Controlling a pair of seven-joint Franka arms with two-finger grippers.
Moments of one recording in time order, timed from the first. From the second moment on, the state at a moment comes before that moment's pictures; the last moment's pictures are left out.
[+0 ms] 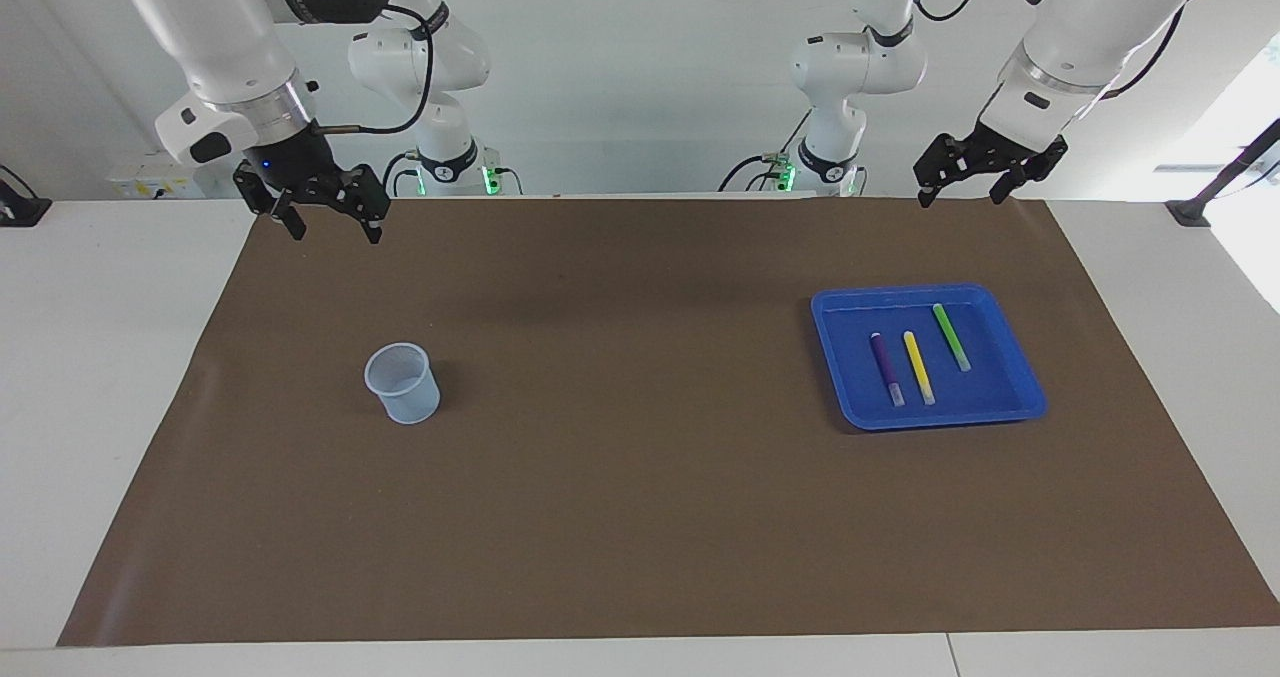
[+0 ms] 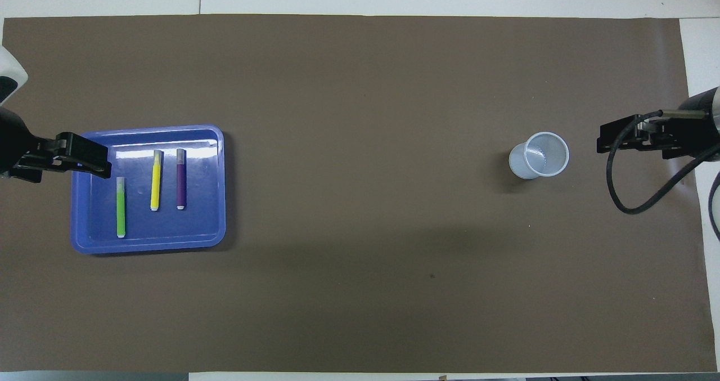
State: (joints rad) left arm -0.08 -0.01 -0.07 -1.51 -0.02 1.38 -0.14; right arm 0.02 -0.04 0.01 -1.65 0.02 1.61 0.15
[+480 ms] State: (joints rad) left arm -0.08 -0.01 -0.07 -1.52 -0.02 1.40 -0.14; right arm 0.02 -0.04 0.01 -1.65 0.02 1.61 0.15
